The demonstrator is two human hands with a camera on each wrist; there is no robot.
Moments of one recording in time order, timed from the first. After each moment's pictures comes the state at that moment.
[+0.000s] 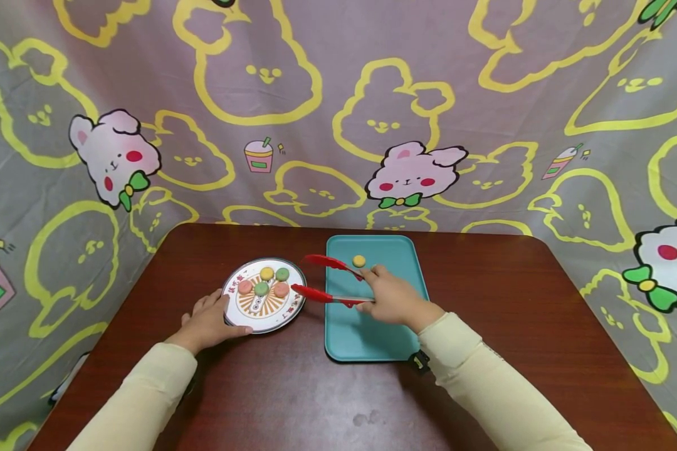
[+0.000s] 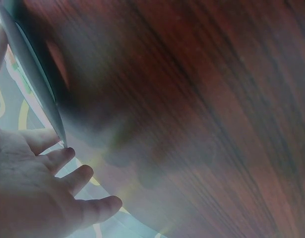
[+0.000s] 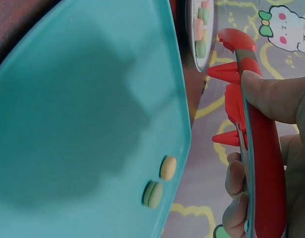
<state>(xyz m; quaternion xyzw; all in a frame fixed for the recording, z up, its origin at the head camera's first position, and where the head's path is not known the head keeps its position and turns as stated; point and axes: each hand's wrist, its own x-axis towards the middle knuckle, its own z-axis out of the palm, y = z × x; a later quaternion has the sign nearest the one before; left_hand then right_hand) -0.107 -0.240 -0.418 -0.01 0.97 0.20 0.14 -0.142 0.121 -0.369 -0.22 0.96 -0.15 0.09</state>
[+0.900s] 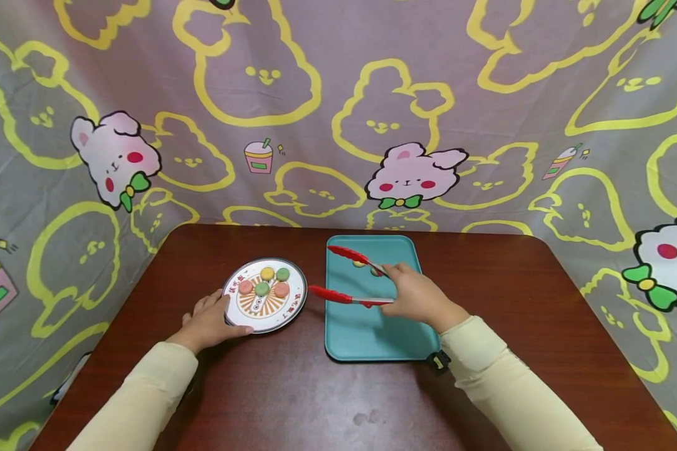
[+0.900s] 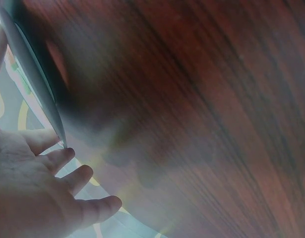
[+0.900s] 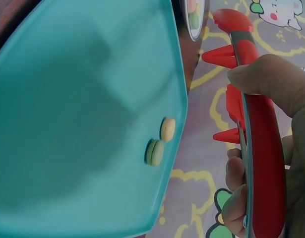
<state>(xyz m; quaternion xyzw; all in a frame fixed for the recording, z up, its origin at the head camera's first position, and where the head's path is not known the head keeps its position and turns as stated) -0.107 -0.240 -0.416 -0.01 0.97 0.19 0.15 -0.142 0.160 -0.362 -0.20 0.97 -0.16 0.05</state>
